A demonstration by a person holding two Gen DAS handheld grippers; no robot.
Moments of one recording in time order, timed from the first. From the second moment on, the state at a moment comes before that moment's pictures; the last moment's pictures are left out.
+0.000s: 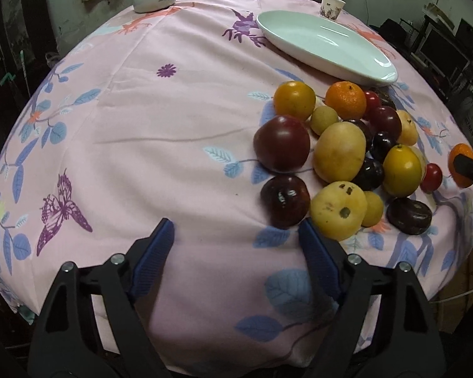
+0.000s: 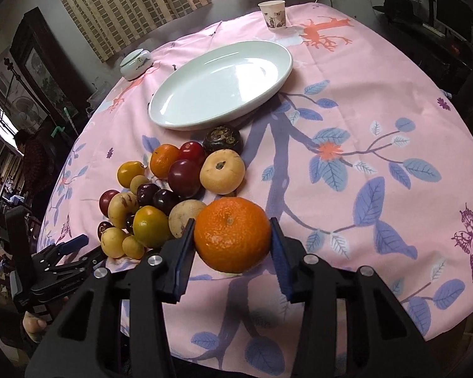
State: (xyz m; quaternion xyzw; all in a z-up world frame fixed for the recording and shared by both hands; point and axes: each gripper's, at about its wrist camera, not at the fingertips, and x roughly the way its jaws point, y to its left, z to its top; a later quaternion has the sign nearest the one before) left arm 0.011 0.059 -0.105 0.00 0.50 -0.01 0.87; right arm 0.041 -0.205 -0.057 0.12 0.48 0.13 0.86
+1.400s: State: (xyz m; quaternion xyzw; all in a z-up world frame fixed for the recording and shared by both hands) left arm 0.348 -0.032 -0.059 -0.03 0.52 -0.10 0.85; right arm 0.341 -0.150 -0.064 -0.01 0.50 0.20 0.84
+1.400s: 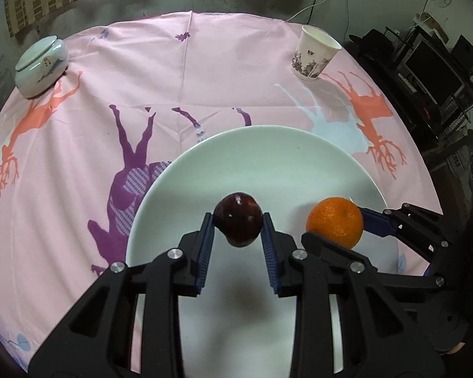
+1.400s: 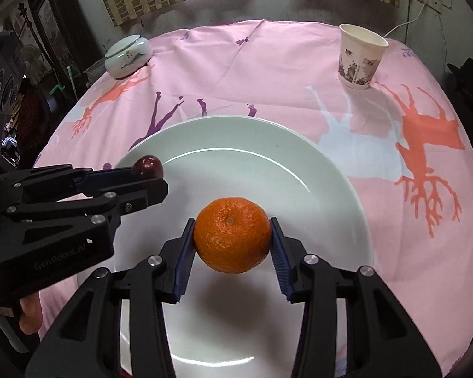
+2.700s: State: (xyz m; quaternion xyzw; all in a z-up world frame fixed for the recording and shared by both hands) left arm 0.011 0.054 -0.043 -0.04 0.39 -0.02 0.92; right arm 0.028 -0.177 -0.048 -0.05 0.43 0.09 0.90
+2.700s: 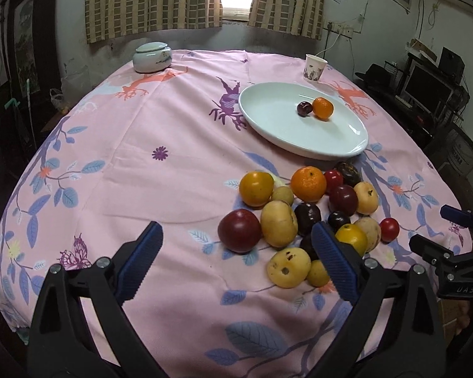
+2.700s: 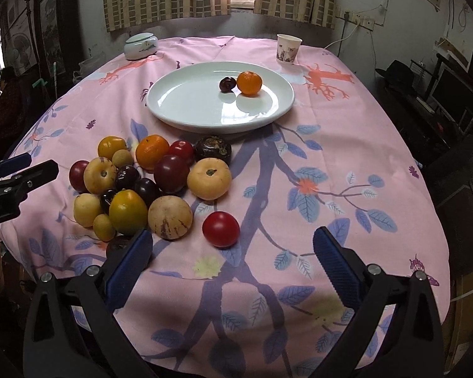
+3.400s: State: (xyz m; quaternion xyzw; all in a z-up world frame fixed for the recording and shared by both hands) left arm 0.019 0.075 -0.063 -0.03 0.43 0.00 0.90; right arm 0.057 -0.166 -0.096 -0.04 0.48 0.12 0.87
